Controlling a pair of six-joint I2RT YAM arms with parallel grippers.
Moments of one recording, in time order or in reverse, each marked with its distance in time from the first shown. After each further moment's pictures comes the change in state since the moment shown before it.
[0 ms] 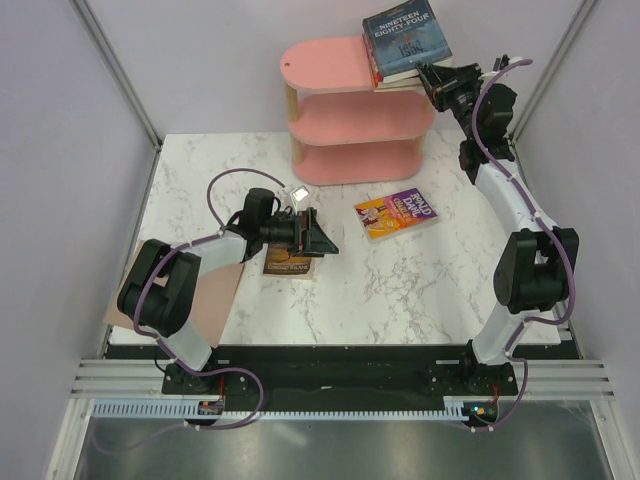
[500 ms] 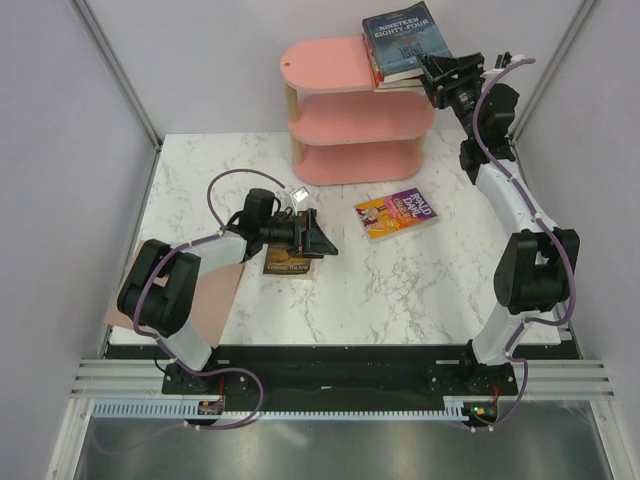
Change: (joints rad) left arm 0.000 -0.001 0.000 -0.015 0.000 0.009; right arm 0.000 -0.001 0.000 0.032 -0.007 0.021
